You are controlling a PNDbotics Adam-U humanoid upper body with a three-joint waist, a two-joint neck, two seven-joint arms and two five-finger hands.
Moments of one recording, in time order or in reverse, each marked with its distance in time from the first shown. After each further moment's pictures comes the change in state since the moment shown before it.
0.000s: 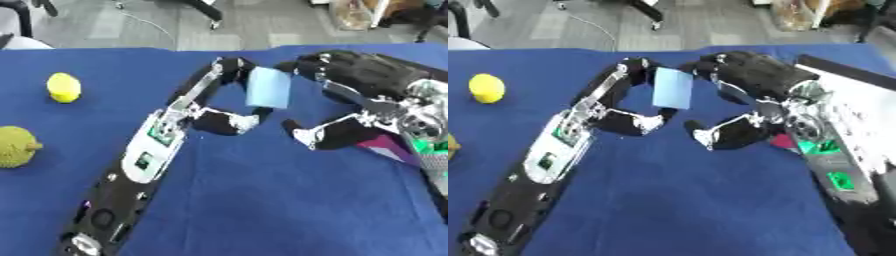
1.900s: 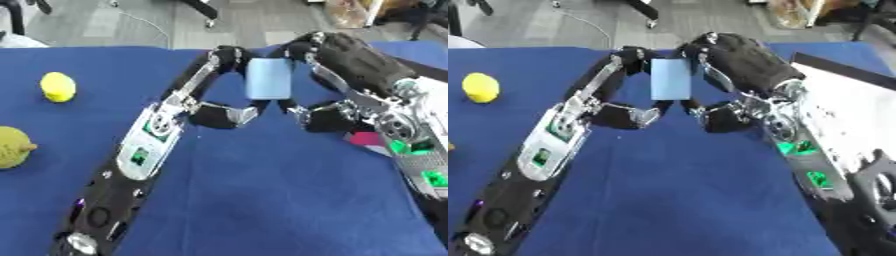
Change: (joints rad) left arm -0.027 -0.001 0.011 -0.015 -0.062 -0.044 -0.024; right arm -0.008 0.015 0.041 0.012 -0.003 0.082 -0.330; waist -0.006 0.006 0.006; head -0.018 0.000
